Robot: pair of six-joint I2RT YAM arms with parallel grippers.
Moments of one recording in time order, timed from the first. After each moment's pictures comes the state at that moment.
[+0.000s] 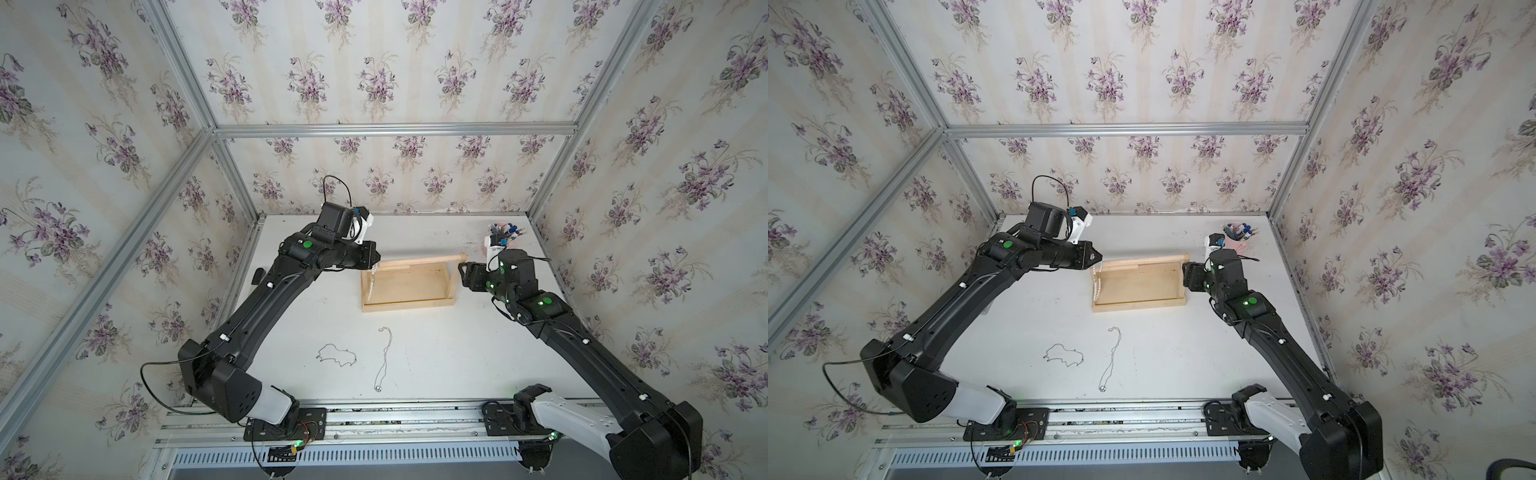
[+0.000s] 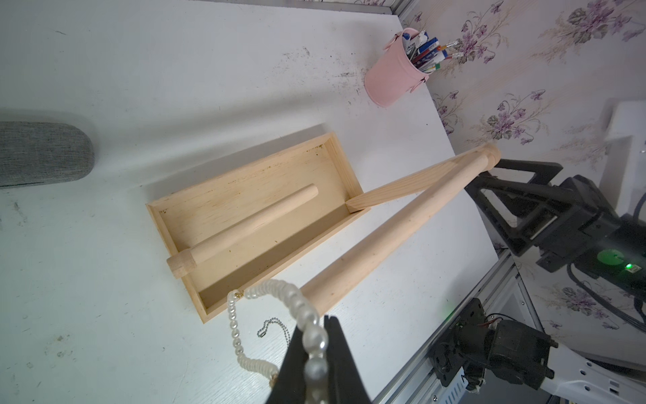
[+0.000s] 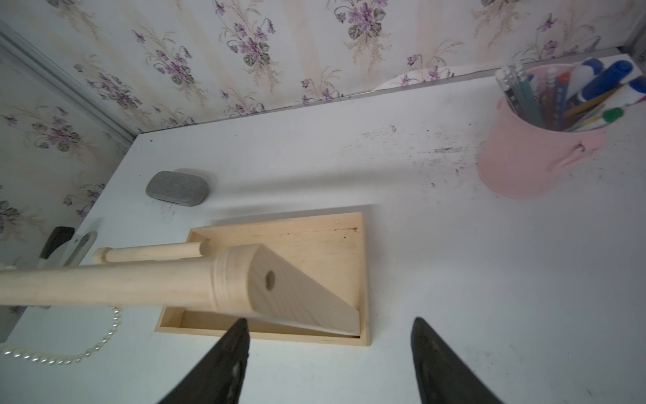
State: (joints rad) left arm -0.46 1.49 1.54 -0.84 0.33 -0.35; right arm 0.39 1.06 0.86 -0.33 0.01 0.34
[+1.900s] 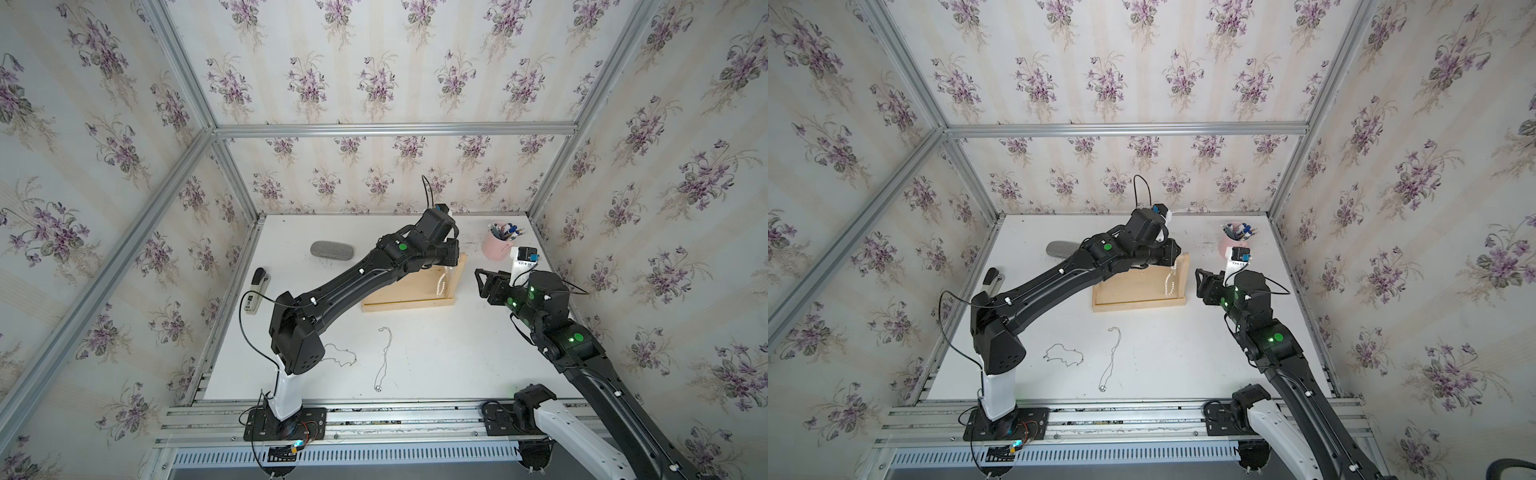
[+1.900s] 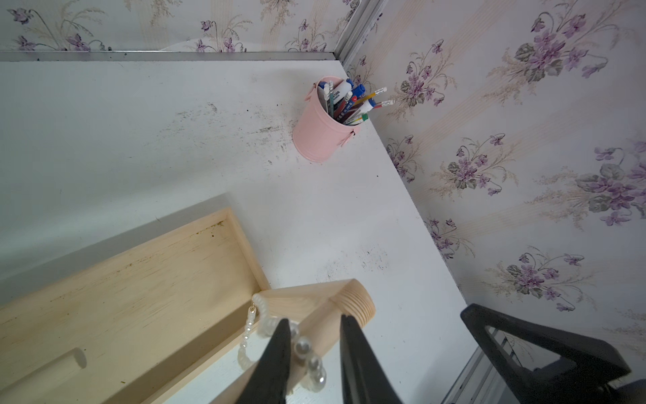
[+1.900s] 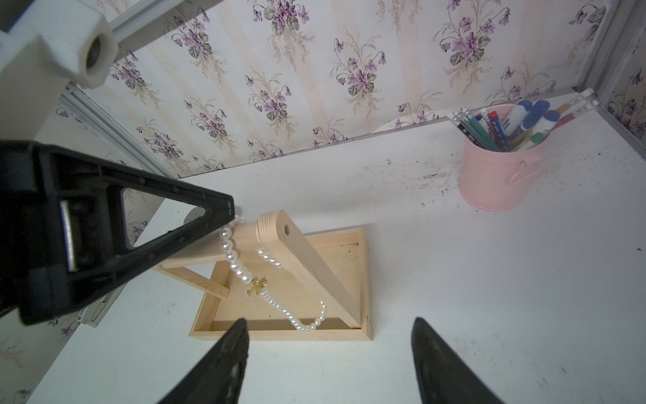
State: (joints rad) left arm -0.87 1.96 1.98 -0.64 -0.03 -0.59; right arm 0.34 0.75 0.74 -0.37 0.01 0.39
